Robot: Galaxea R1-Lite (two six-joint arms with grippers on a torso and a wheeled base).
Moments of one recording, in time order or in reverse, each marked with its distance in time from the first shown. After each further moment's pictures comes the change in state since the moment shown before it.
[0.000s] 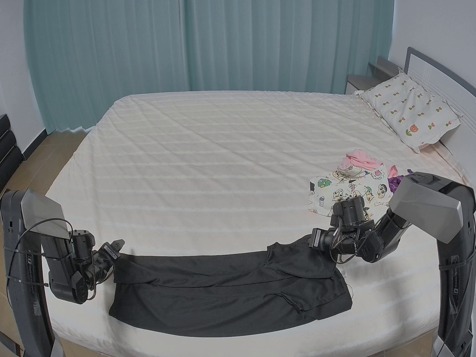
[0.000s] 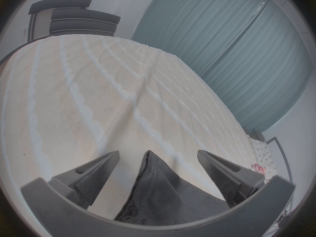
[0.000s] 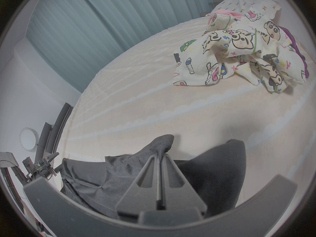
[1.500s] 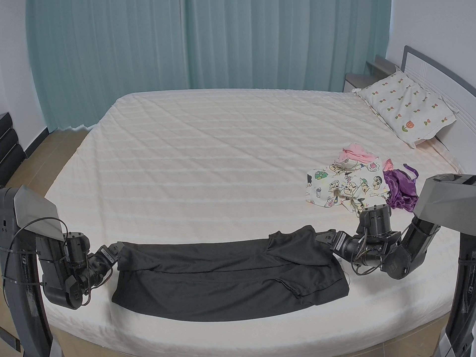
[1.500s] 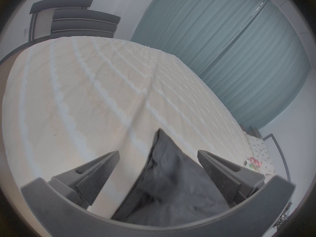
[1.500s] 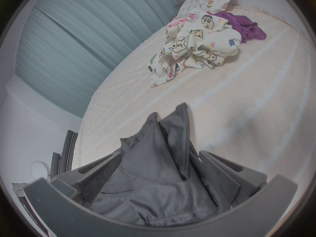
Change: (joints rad) left arm 0.000 -0.054 0.104 -0.047 -0.029 0.008; right arm -0.036 -0.165 0.359 -0.250 -0.027 0.248
